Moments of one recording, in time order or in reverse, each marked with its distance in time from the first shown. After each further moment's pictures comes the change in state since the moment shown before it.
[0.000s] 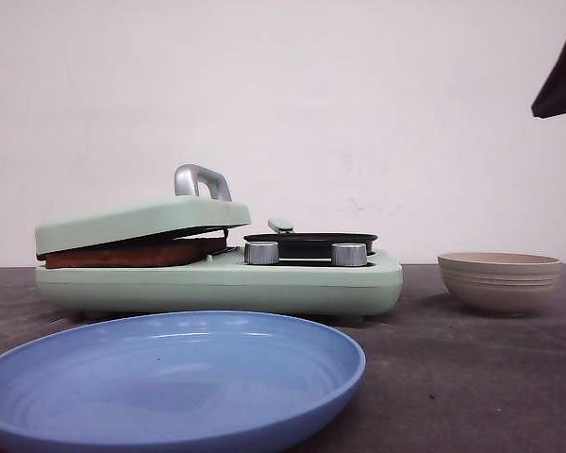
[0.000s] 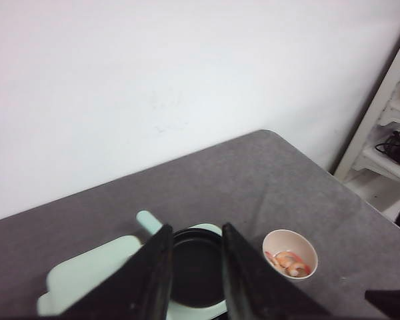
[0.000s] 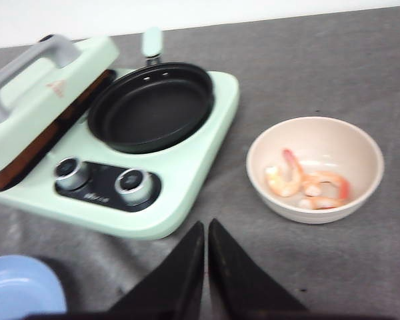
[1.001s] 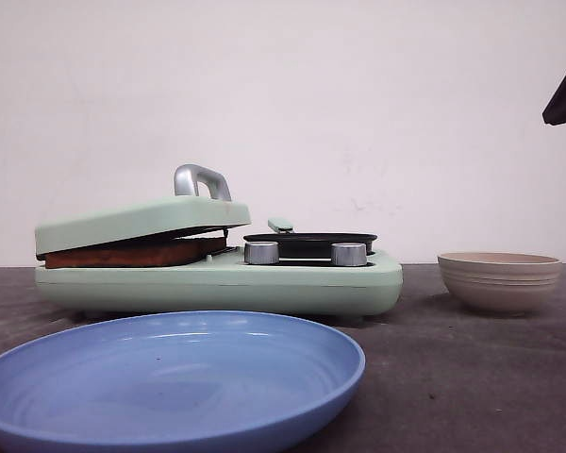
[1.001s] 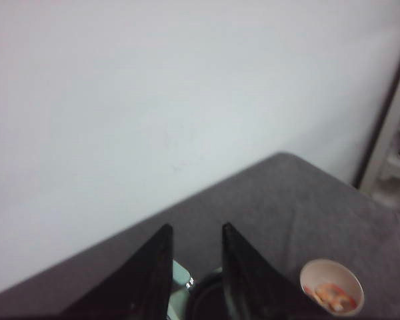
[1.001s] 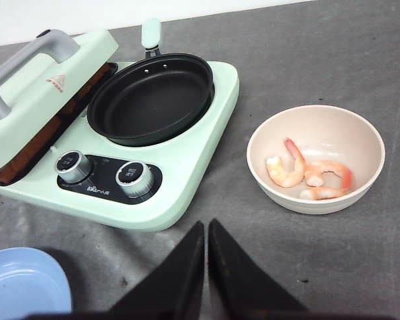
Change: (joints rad) left arm 0.000 0.131 -0.004 0.189 0.037 0.109; right arm -0.076 0.000 0.000 -0.019 -0.111 -0.014
